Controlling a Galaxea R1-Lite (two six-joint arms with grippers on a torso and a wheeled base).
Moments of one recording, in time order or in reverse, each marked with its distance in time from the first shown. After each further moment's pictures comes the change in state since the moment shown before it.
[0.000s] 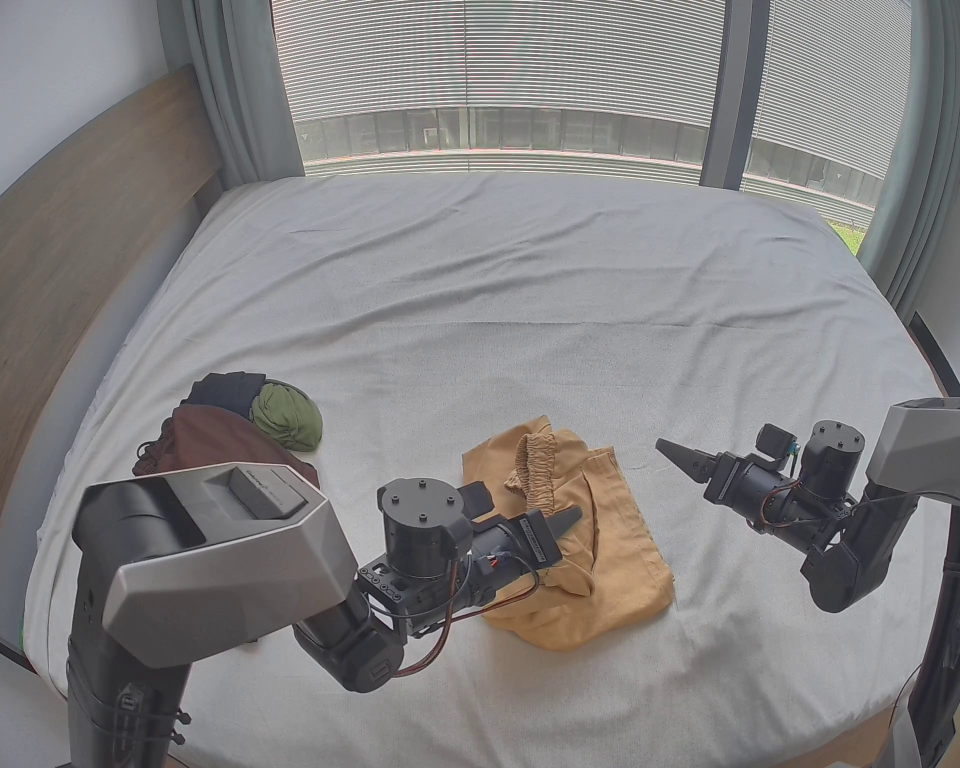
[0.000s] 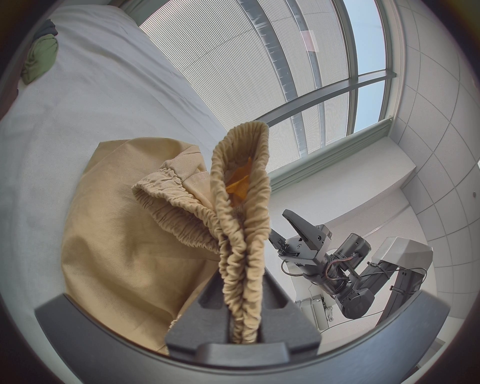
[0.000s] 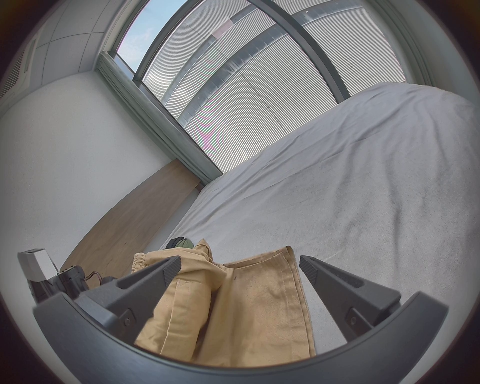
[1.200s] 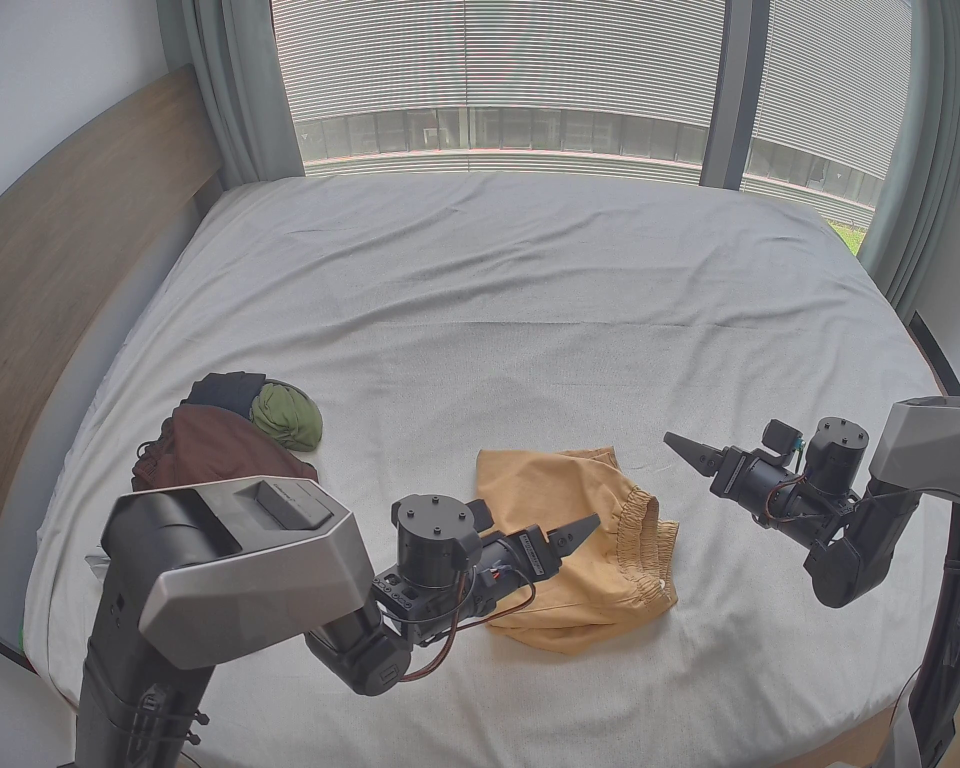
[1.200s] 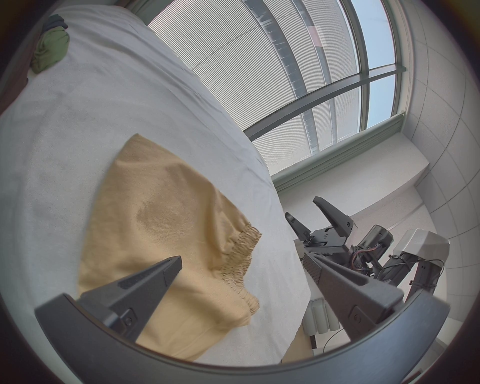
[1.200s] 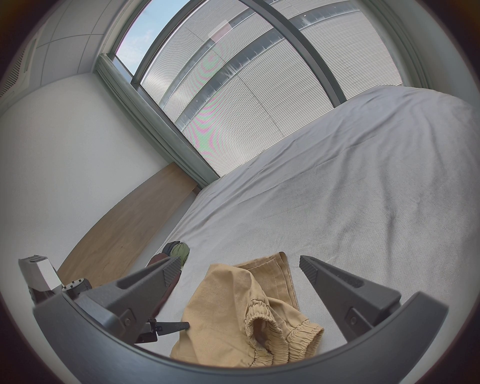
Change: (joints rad) left arm 0.002 0.069 -0.033 0.035 0.047 0.019; right arm -0.025 0.004 -0.015 0.000 0.000 0.001
